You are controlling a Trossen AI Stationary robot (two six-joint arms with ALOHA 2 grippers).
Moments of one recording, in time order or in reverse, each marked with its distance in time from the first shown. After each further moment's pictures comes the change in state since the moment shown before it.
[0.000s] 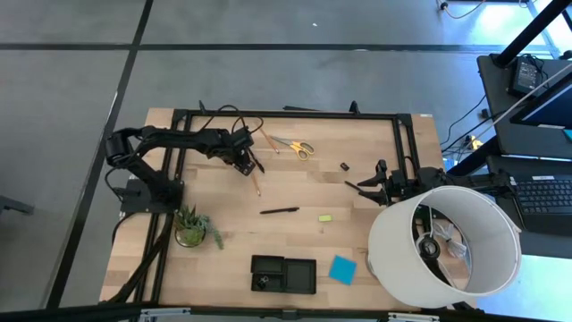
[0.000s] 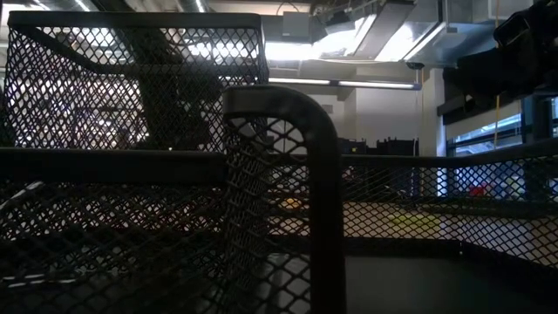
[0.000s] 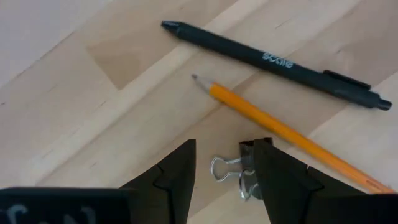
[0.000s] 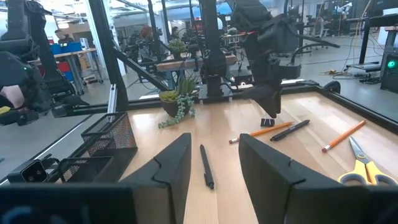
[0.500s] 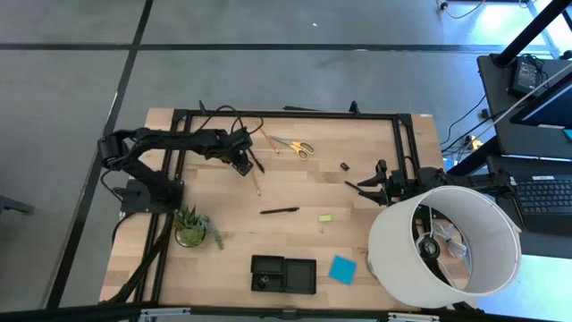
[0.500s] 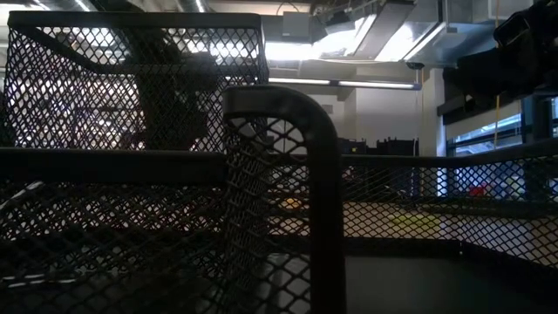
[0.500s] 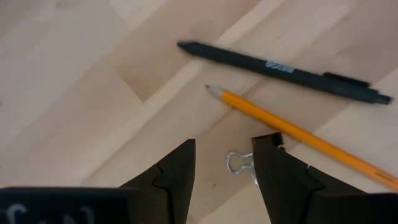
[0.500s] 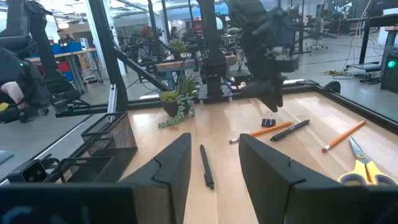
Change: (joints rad) left arm -0.016 -0.040 -0.001 -0.030 -0.078 0.061; right arm 0.000 0.000 0.000 0.000 0.000 0.000
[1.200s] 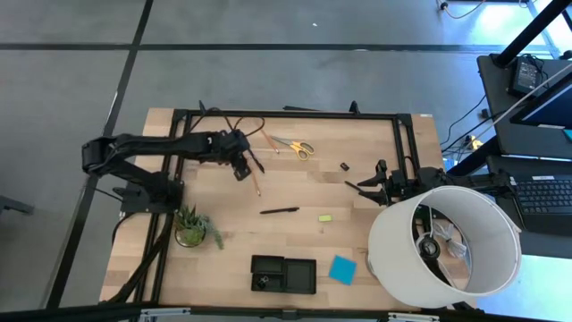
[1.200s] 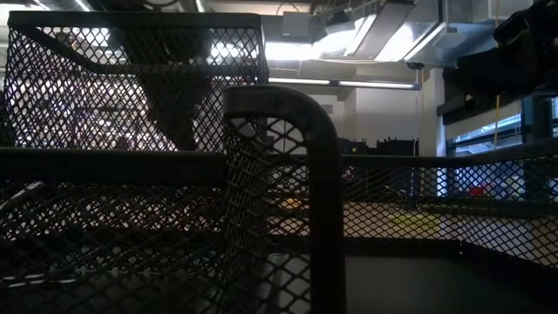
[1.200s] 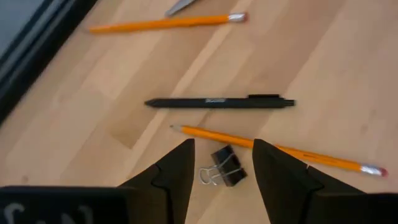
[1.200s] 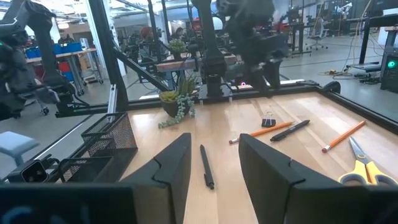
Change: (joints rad) left arm -0.096 -0.167 0.000 0.025 -0.022 0.198; right arm 0.000 0.000 0.000 0.000 0.000 0.000
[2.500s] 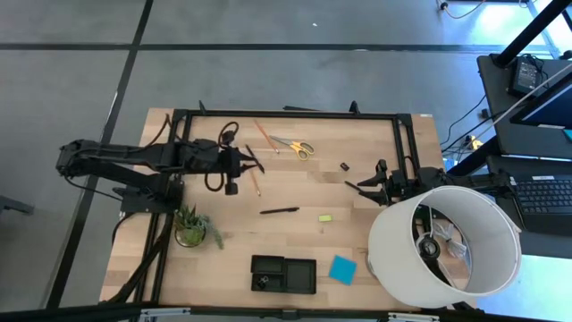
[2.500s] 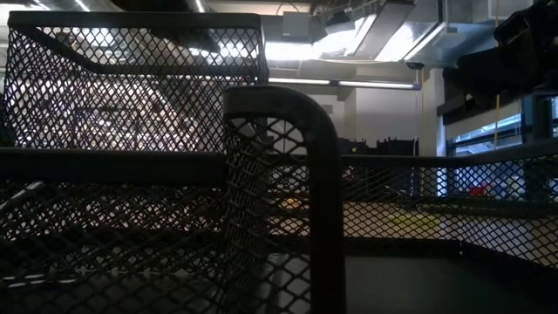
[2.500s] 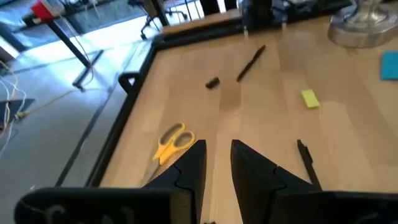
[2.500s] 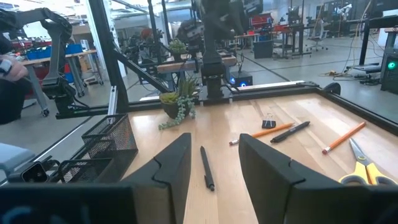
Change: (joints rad) left arm -0.309 -0.340 0.000 0.254 -0.012 0.434; right arm 0.000 0.000 0.000 0.006 0.000 0.001
